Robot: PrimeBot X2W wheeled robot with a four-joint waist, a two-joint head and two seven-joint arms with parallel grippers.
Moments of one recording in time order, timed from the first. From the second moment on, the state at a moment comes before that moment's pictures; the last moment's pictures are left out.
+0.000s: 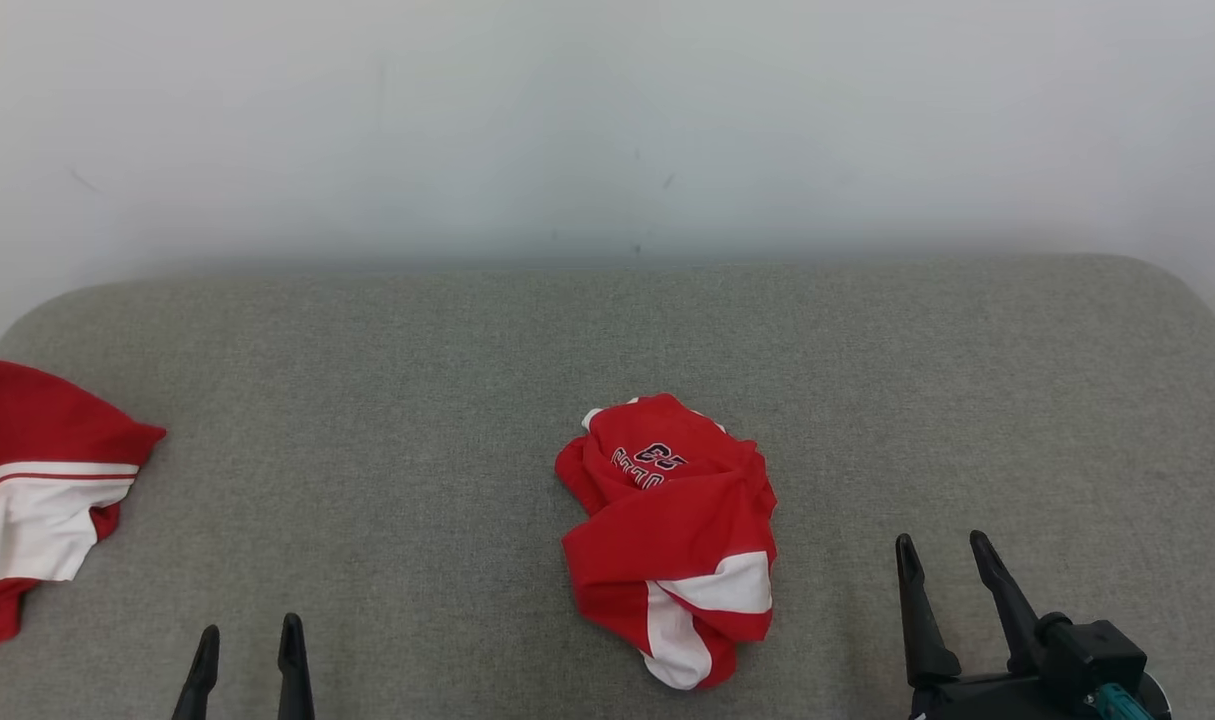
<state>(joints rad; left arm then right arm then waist) 0.14 0.06 0.05 0.04 -0.28 -0.12 -0.26 -0.03 -0.05 0.02 0.26 0.16 0.13 -0.26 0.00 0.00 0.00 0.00</state>
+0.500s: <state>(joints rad) 0.10 0.10 -0.01 0.09 -0.26 -0.13 -0.26 -0.04 -0.05 0.05 0.26 0.17 0.13 -0.25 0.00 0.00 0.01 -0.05</state>
